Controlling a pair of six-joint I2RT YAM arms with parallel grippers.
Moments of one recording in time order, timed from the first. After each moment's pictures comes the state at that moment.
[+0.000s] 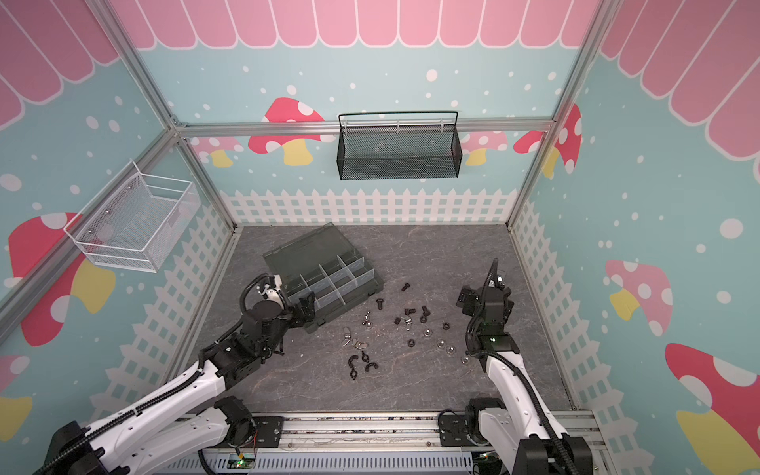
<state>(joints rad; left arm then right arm) -0.69 0.95 0.55 -0.11 -0.46 -0.57 0.05 0.97 0.52 -0.07 0.31 0.24</state>
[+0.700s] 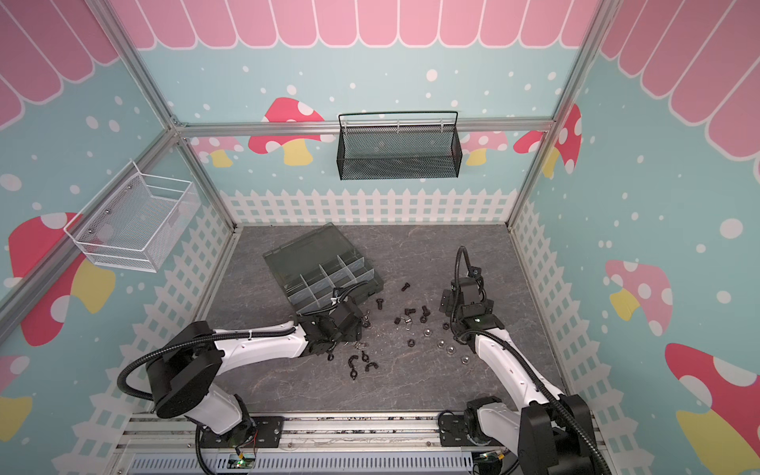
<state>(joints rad) -0.90 1.65 0.90 -0.30 -0.41 -0.76 0.21 1.12 0.64 -0.29 0.36 0.34</state>
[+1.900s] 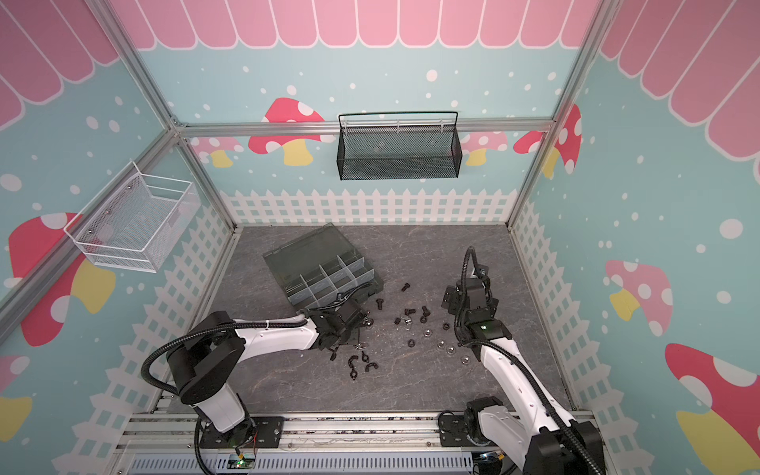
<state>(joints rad) -0.86 1.74 0.94 -0.38 -0.27 -0.82 0.21 1.00 0.64 -0.29 0.37 0.35</state>
